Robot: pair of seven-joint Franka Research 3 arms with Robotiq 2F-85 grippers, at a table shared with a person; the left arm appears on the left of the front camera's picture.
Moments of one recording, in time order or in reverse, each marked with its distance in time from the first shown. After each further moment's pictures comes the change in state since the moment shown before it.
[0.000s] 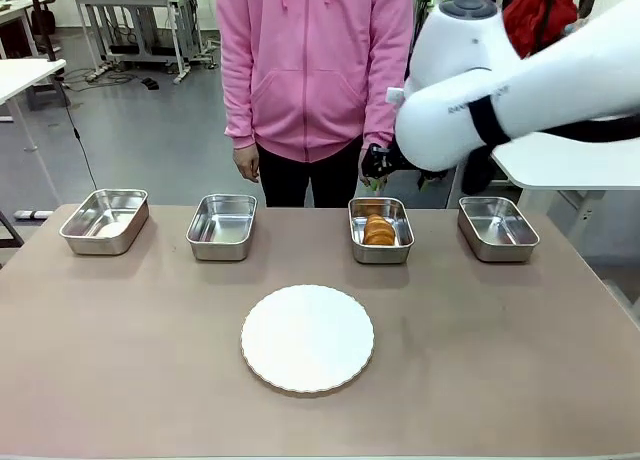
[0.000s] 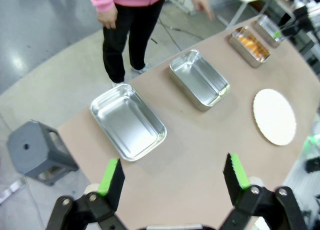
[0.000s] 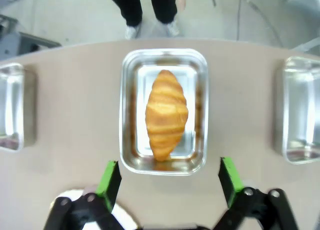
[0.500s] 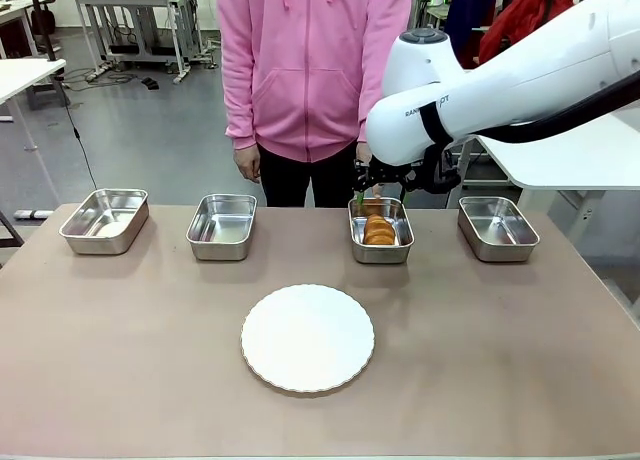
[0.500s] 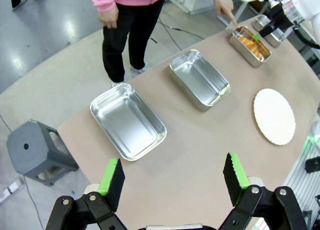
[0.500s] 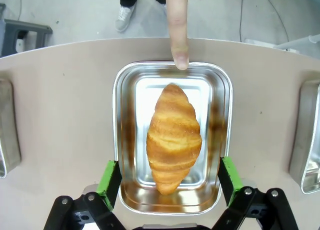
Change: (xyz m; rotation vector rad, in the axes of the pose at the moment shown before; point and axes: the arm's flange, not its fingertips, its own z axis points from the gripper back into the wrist) left arm 0.000 0.000 -0.001 -0.001 0.001 0.001; right arm 0.050 0.018 -0.083 -0.022 0.147 0.008
